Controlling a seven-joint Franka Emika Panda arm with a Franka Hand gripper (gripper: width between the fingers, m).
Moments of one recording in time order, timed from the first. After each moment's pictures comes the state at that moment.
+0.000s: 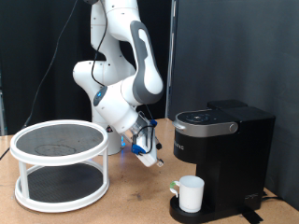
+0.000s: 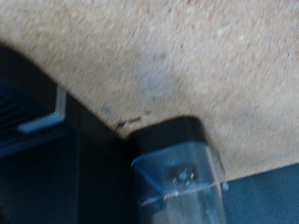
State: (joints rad) arm -0.41 -0.11 0.42 -2.78 1.37 2.36 1.64
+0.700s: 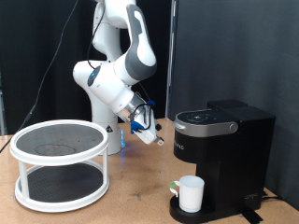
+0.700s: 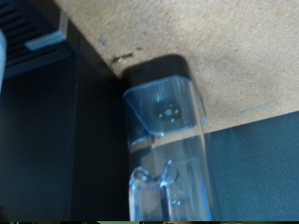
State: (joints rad) arm -0.42 -0.31 0.37 -2.81 1.27 2.18 1.73
